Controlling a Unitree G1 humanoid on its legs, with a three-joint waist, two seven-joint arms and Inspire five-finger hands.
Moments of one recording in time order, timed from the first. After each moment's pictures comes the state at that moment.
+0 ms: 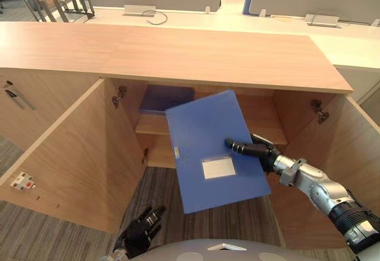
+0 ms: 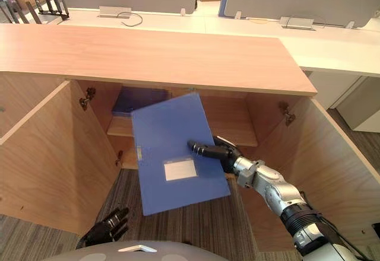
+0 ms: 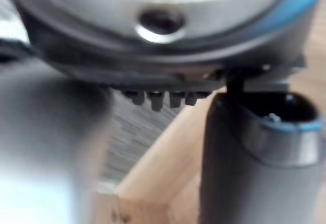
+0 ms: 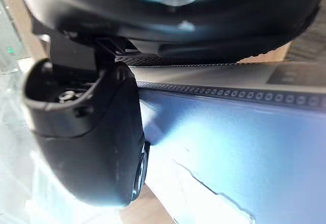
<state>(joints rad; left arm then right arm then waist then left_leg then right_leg) 0.35 0.29 -0.17 0.89 -0.85 0.00 -0.47 -0.16 -0.72 0.45 0.44 0.86 0.08 0.54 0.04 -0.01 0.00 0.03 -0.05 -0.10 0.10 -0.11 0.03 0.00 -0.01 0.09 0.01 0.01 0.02</state>
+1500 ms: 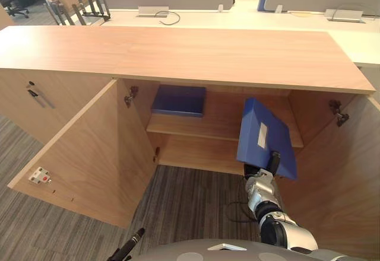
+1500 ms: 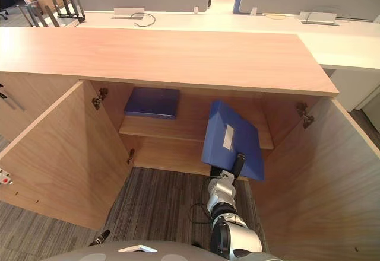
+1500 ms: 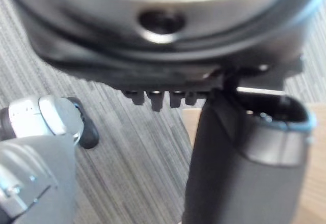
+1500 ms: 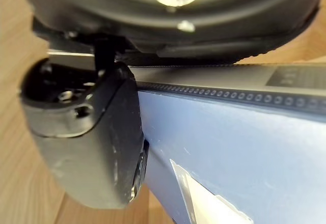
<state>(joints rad) 0.24 0.09 0.43 1.12 -0.54 -0.02 -0.14 -0.35 0.06 -0.36 1.00 1.64 -0.26 0.08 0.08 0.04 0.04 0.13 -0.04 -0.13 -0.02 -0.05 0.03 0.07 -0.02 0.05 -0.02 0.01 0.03</state>
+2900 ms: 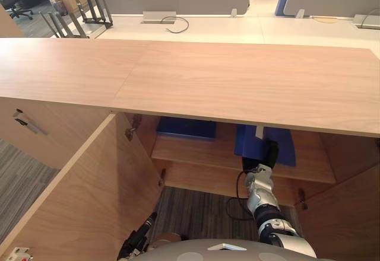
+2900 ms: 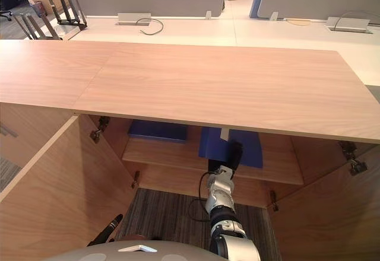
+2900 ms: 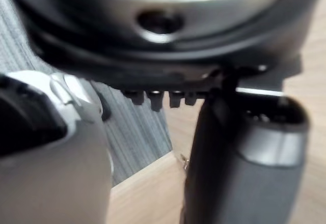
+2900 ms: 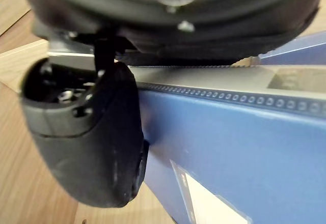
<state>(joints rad) 0.23 -0.01 0.34 1.01 -0.59 -0.03 -0.11 -0.26 0.08 -0.22 0.82 1.65 -0.25 0.04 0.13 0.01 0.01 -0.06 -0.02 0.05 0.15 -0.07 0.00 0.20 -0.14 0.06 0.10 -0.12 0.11</state>
